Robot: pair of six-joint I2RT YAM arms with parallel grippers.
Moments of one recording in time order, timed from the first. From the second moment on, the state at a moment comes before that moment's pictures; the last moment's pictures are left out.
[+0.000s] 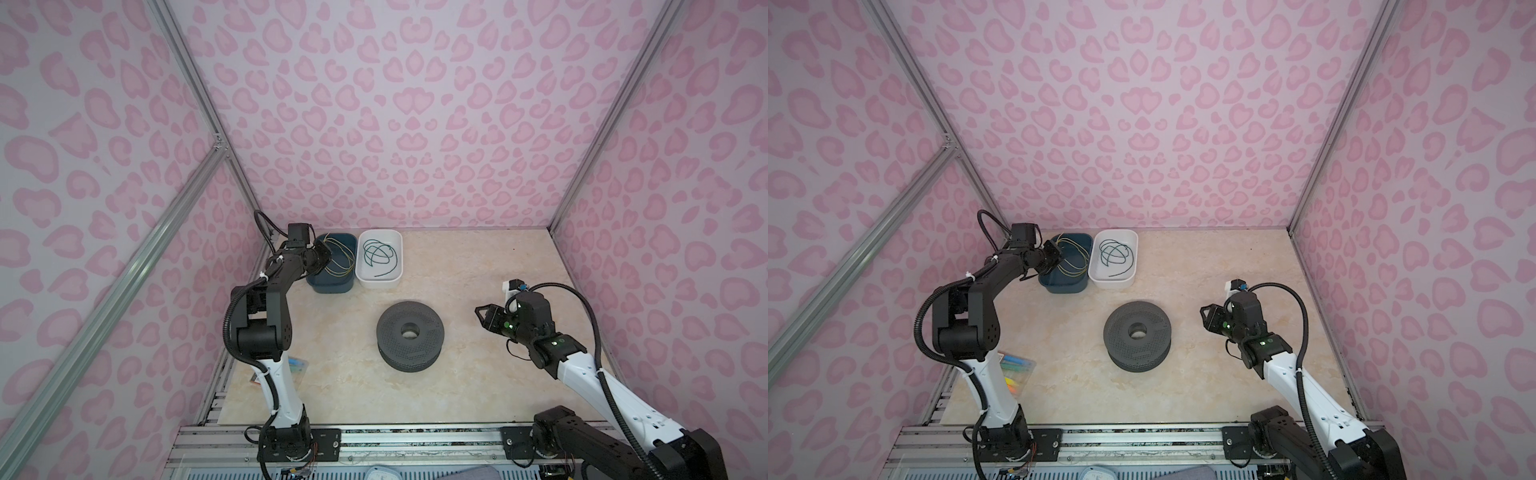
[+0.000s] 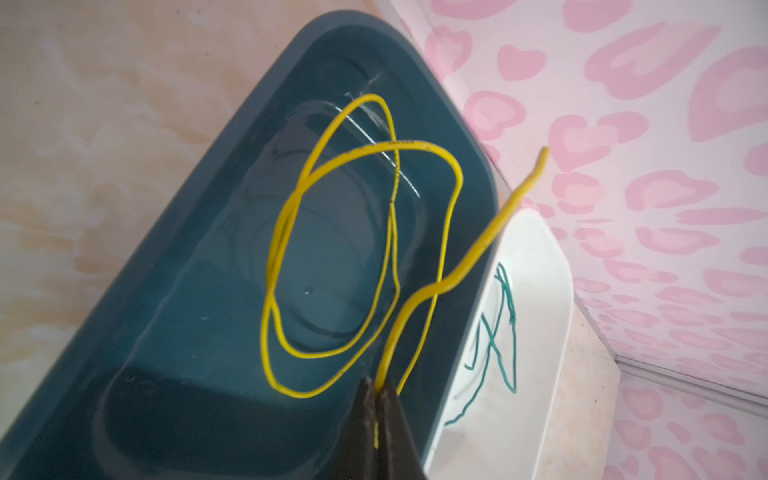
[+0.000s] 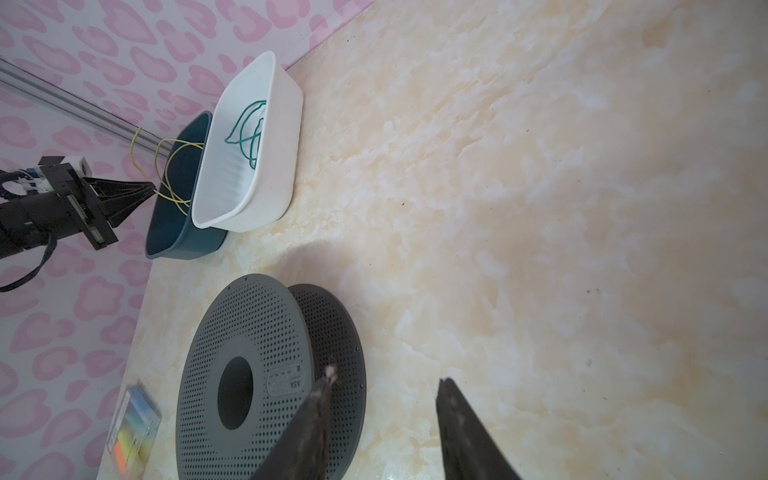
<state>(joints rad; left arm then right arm) 0.04 1.98 1.50 -0.35 0.30 -0.77 0.30 0.99 0.56 -0.20 -0.18 0.63</state>
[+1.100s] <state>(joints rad) -0.10 1.36 1.20 -0.20 0.55 -0.66 0.40 0.94 0.66 -0.15 -0.26 0.67</state>
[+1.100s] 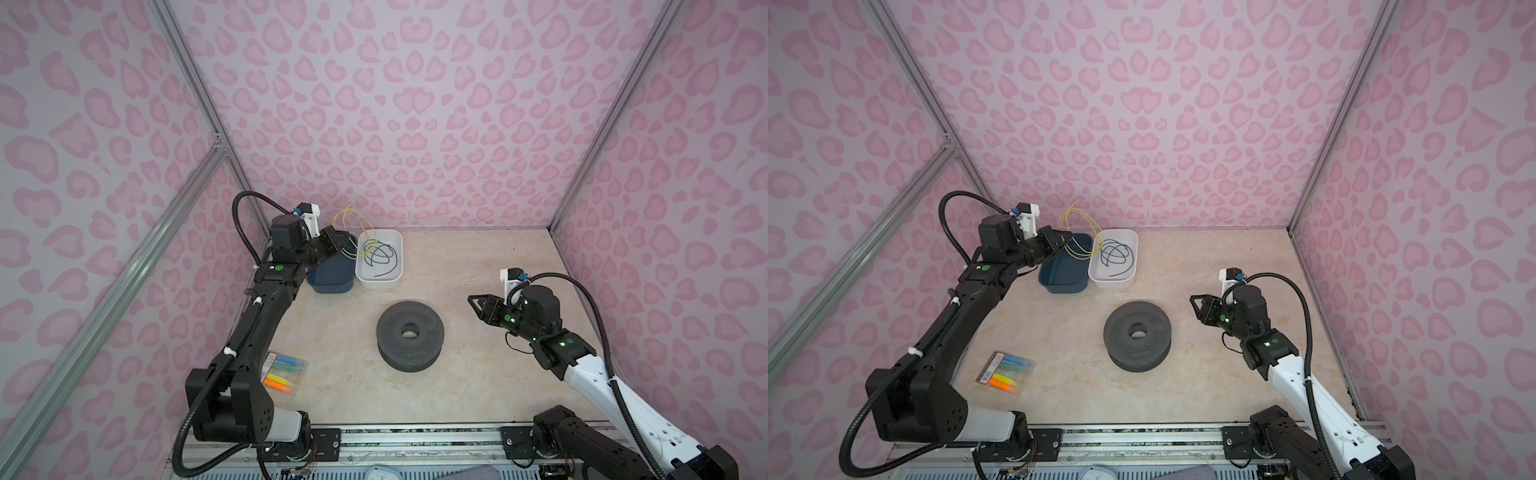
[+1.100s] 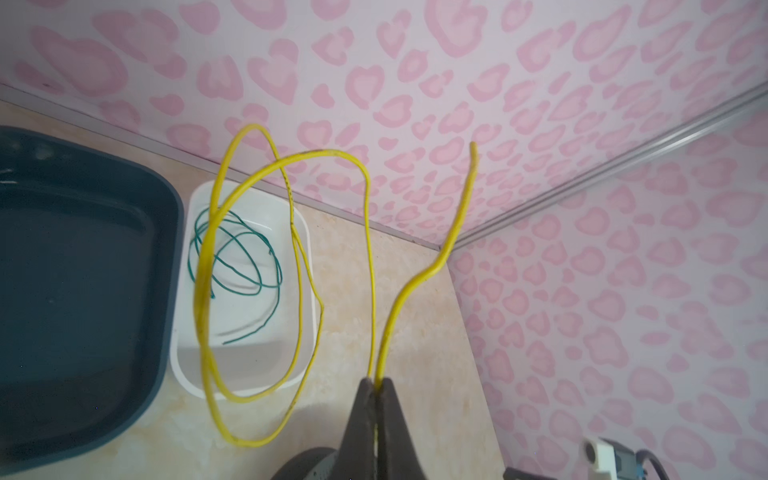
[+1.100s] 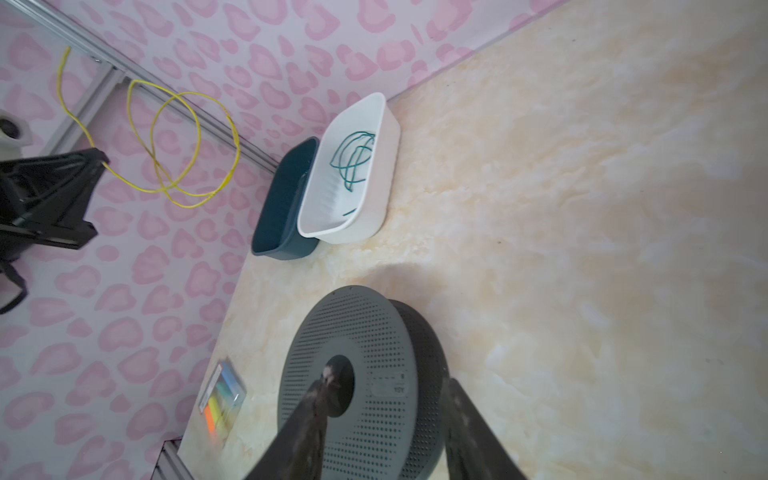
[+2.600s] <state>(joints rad) -0.37 1.01 0.84 0.15 0.45 -0.67 0.75 1.47 0.91 0.55 -0.21 1.12</state>
